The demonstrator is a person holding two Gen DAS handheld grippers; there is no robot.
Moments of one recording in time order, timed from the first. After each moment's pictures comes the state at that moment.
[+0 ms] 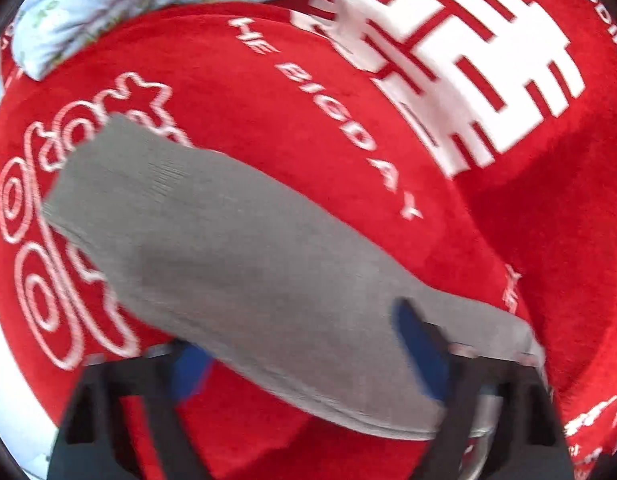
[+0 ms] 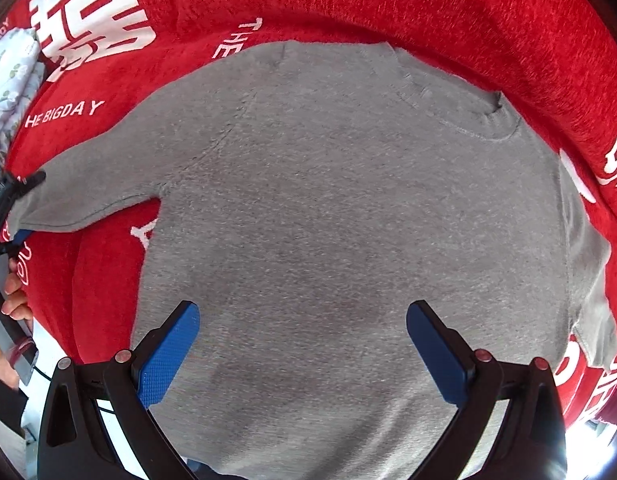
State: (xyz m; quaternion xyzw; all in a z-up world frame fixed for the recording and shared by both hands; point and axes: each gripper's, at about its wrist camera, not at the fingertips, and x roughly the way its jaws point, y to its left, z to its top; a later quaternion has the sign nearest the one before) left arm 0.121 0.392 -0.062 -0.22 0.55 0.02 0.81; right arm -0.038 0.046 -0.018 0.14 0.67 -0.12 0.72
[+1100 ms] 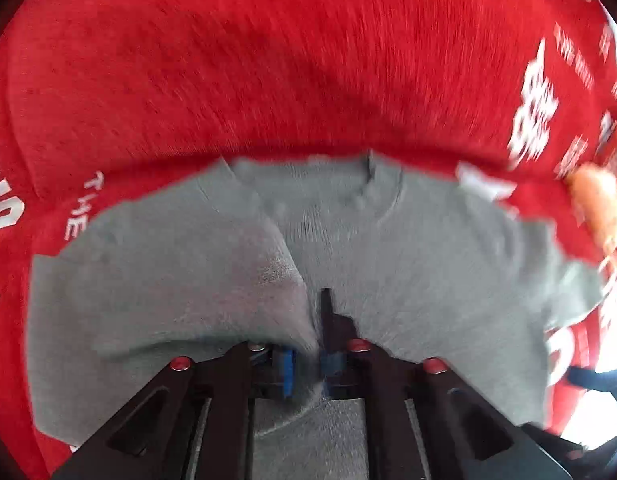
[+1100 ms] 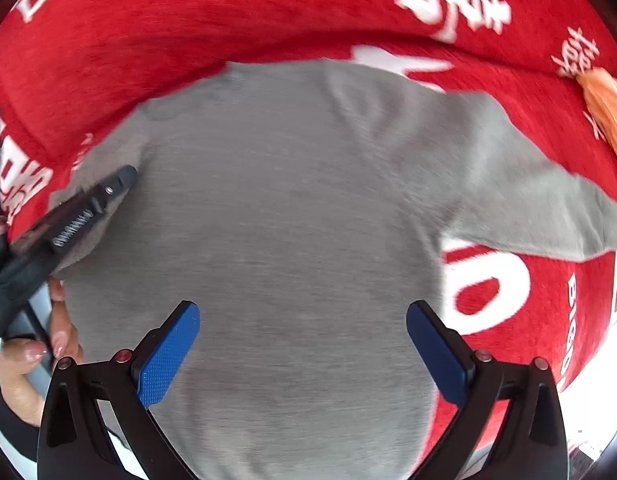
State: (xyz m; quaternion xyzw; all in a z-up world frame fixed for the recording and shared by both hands) left arm 0.002 -0.052 -0.043 0.16 0.53 -0.36 0.75; right arm -0.200 -0.136 -0.009 0.29 0.59 -0.27 0.70
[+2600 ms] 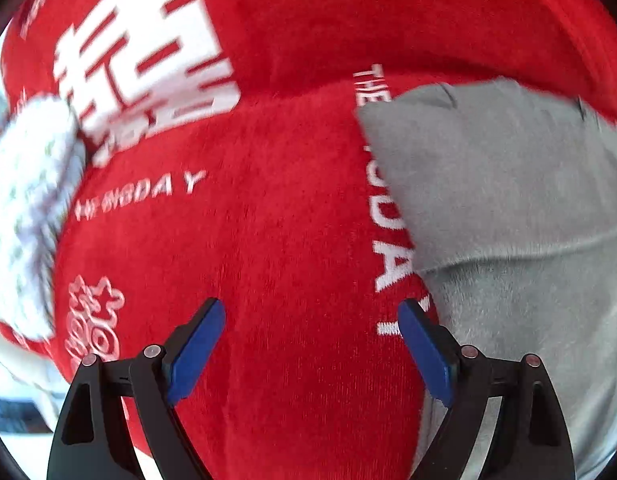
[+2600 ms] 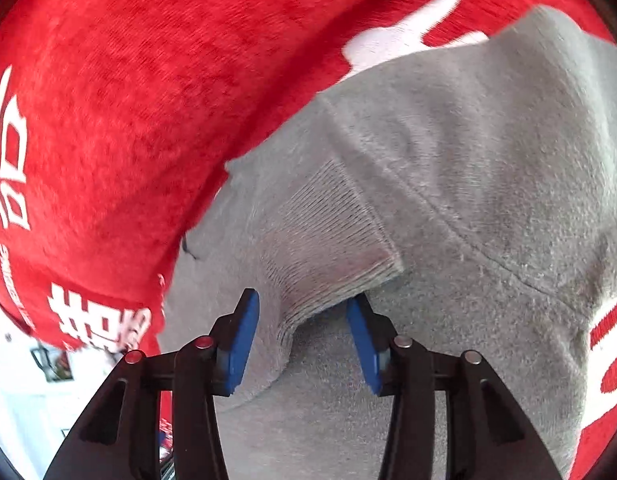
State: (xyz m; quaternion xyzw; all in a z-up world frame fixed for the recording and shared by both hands) left arm 0.047 0.162 -0.025 0.23 0.56 -0.13 0.79; right arm -0.176 -0.211 -0.057 0.58 0.40 -0.21 0.68
